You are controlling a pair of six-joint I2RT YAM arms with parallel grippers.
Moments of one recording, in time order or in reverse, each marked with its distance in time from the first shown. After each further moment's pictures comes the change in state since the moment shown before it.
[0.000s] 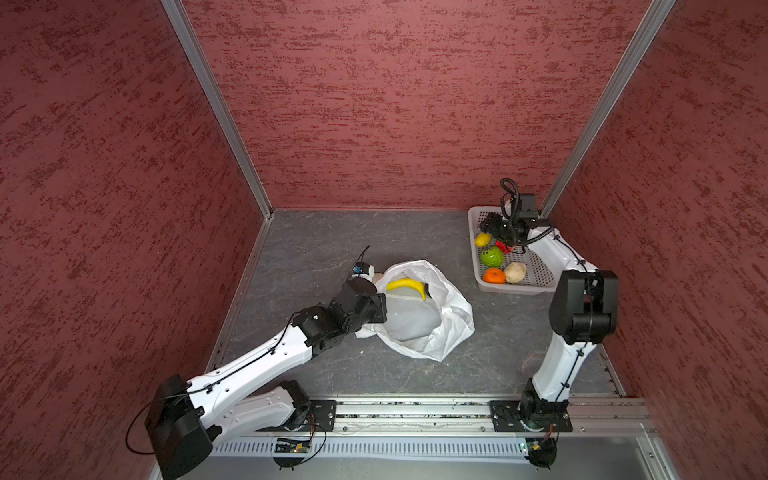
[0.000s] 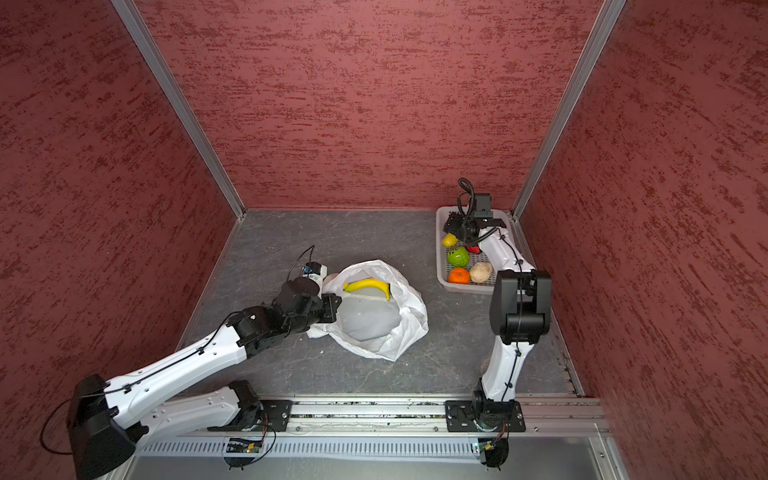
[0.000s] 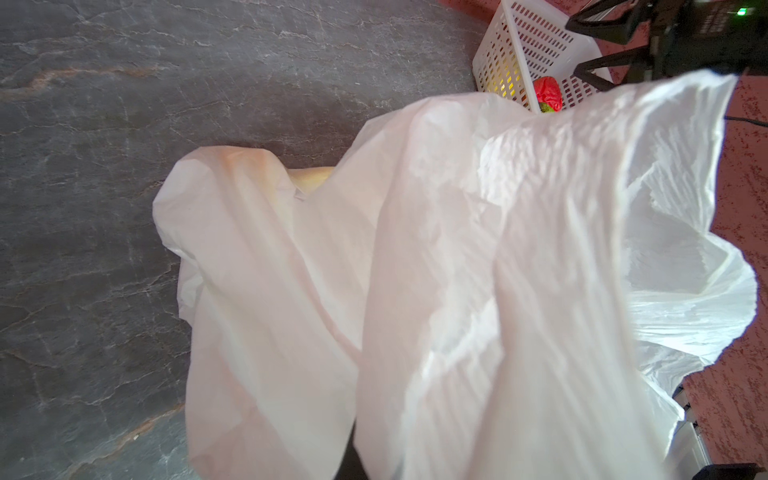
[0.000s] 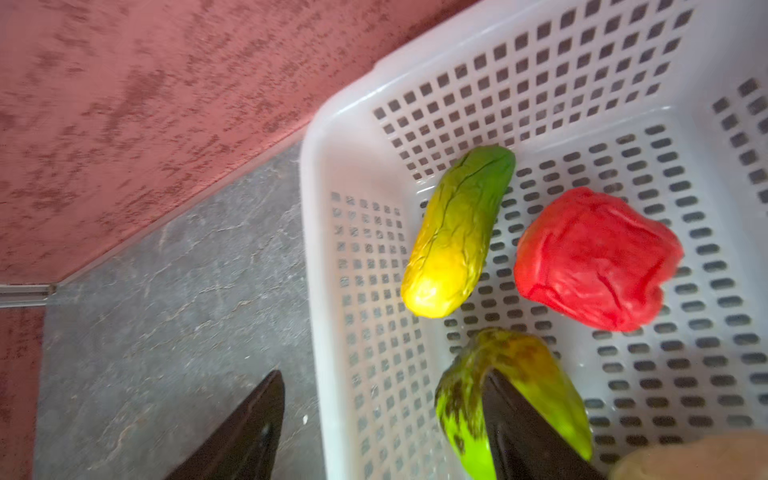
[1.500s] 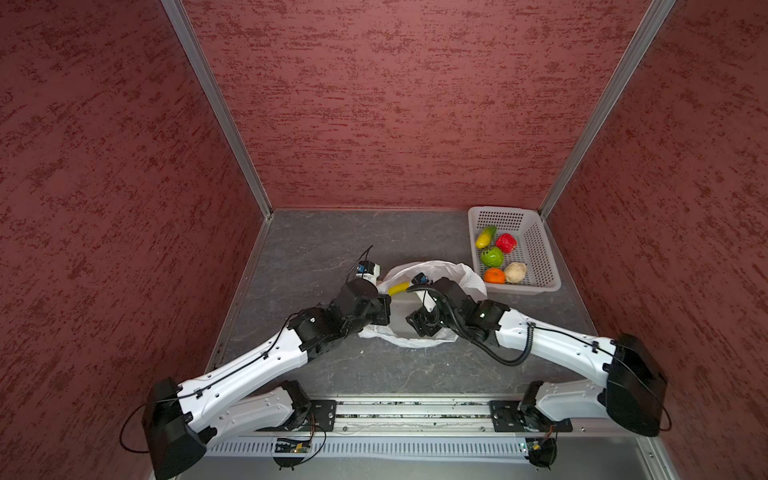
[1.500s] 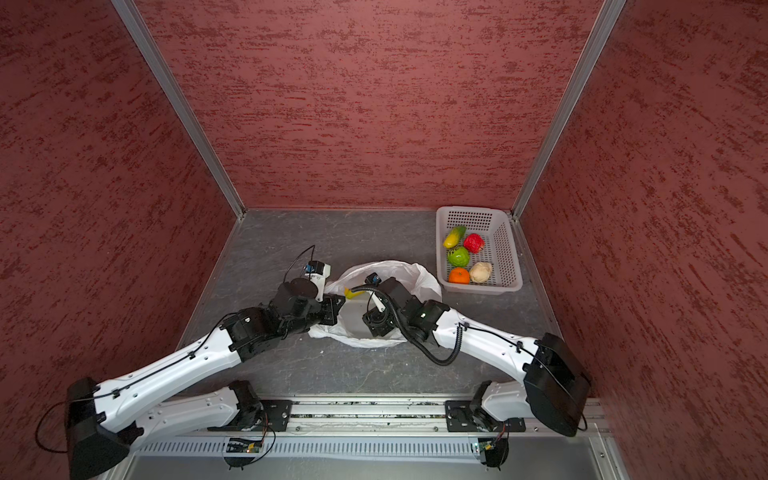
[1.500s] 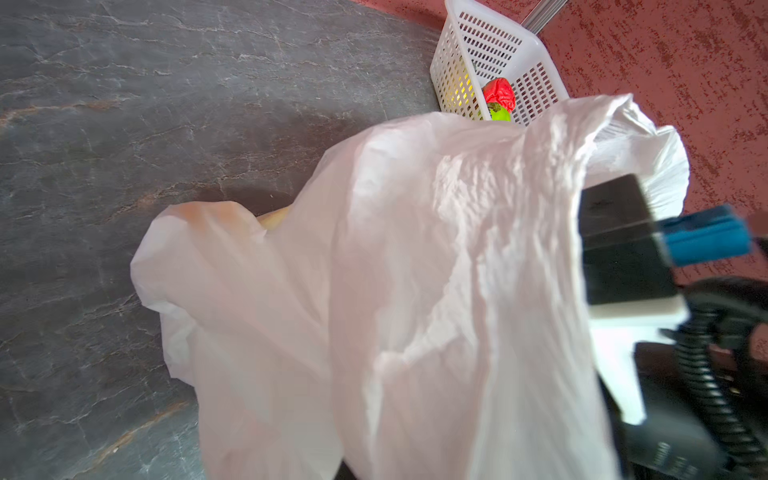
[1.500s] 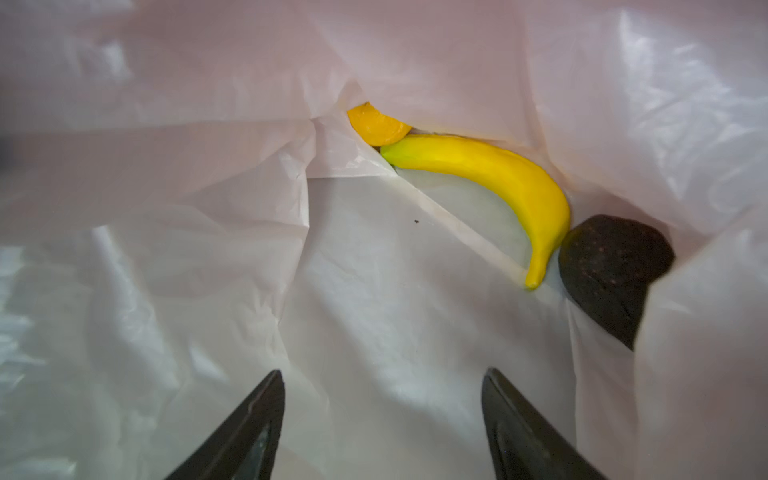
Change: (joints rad) left arm -0.062 -0.029 0.040 -0.015 -0.004 0.028; right arm 0.906 -0.475 -0.674 0.180 0.206 -0.241
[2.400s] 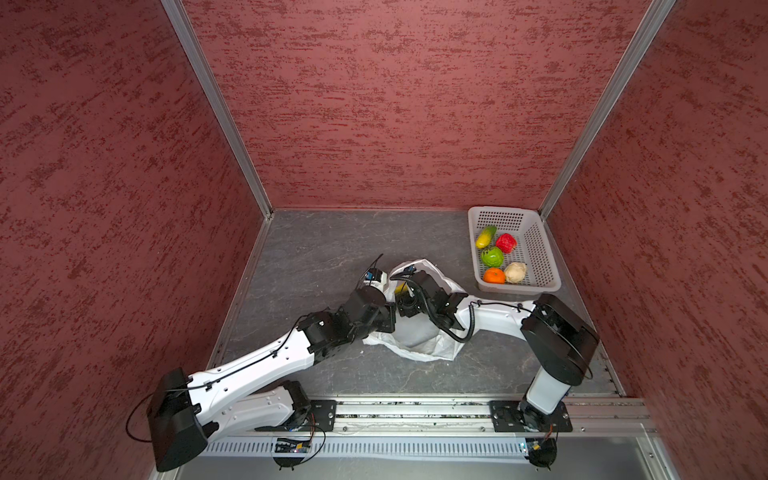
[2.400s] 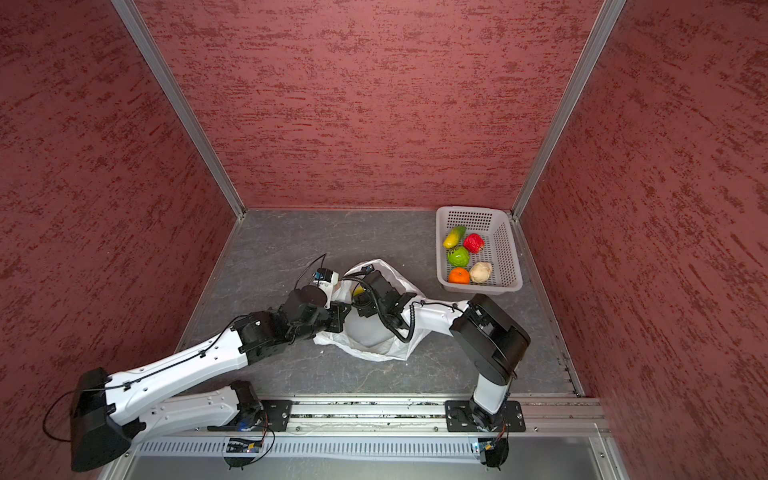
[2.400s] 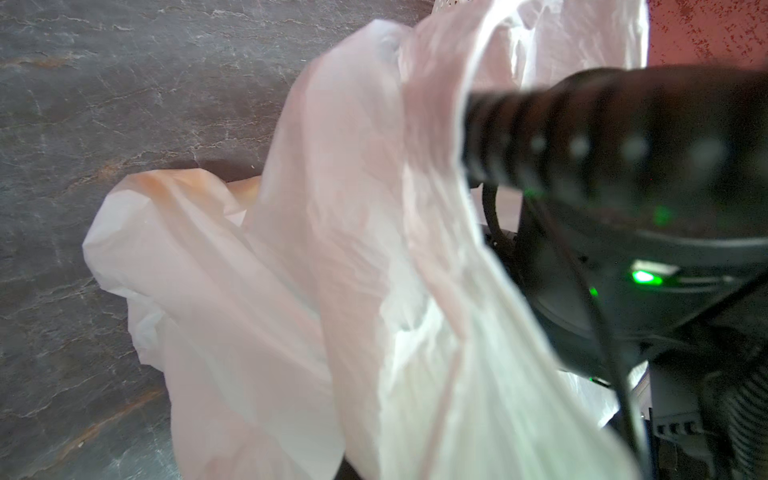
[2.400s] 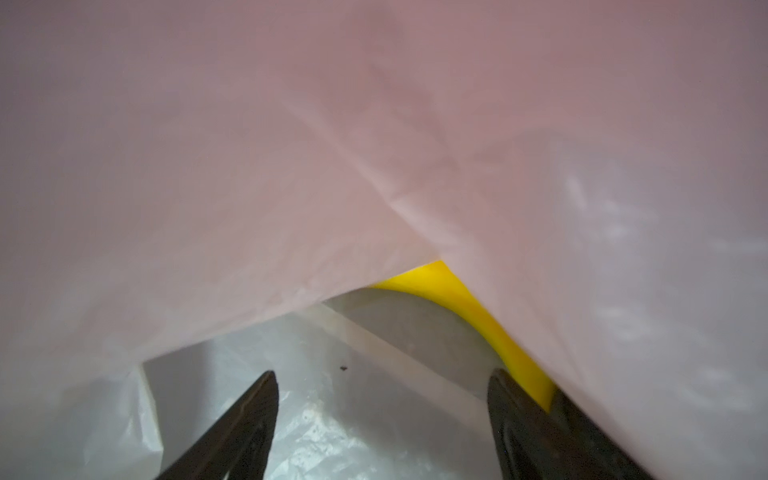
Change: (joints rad) left arm -0.055 0.039 -0.041 0.038 -0.008 -0.020; right arm -0.079 0.389 0.099 0.332 0.154 0.123
